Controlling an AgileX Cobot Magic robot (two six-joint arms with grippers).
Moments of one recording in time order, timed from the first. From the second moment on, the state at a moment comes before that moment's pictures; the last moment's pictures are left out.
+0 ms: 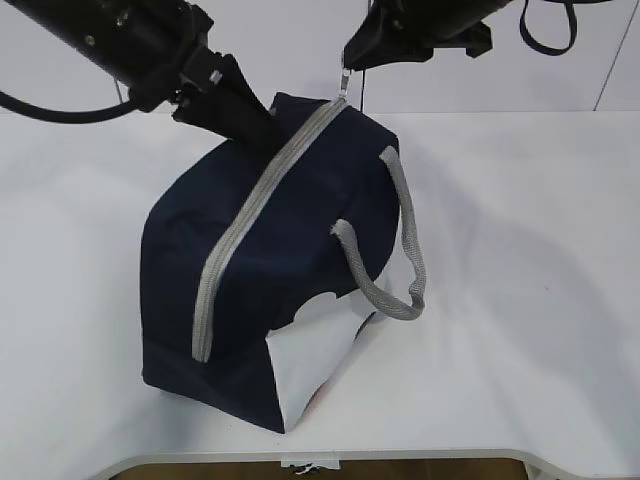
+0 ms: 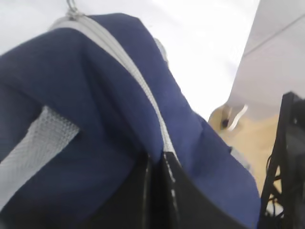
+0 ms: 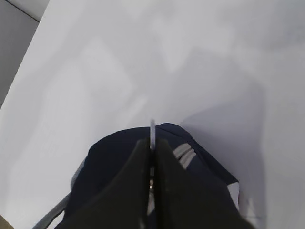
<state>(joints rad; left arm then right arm) -0.36 1.79 -1.57 -0.83 1.17 0.81 0.28 1.81 -1.68 0.55 0.79 -0.11</state>
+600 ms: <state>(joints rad) -0.36 1.79 -1.72 -0.74 1.22 0.81 0.28 1.93 -1.68 0.46 0.78 -0.10</state>
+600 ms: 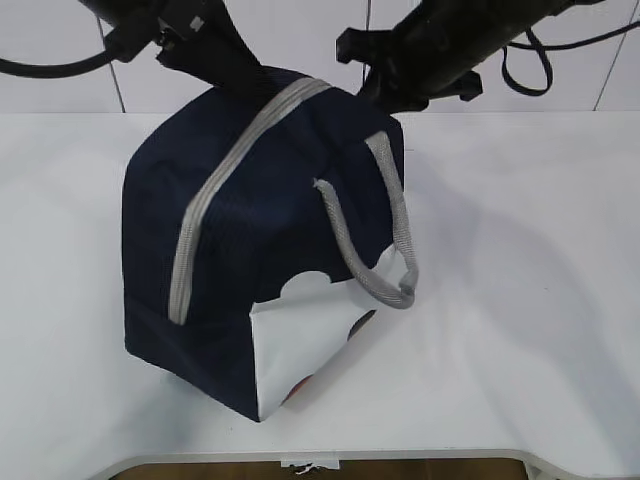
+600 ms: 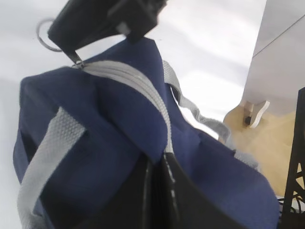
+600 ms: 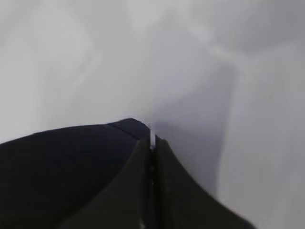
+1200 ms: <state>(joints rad) -0.36 1.79 -1.72 -0.73 1.22 0.81 0.27 1.99 -1.69 0.44 0.81 -0.09</state>
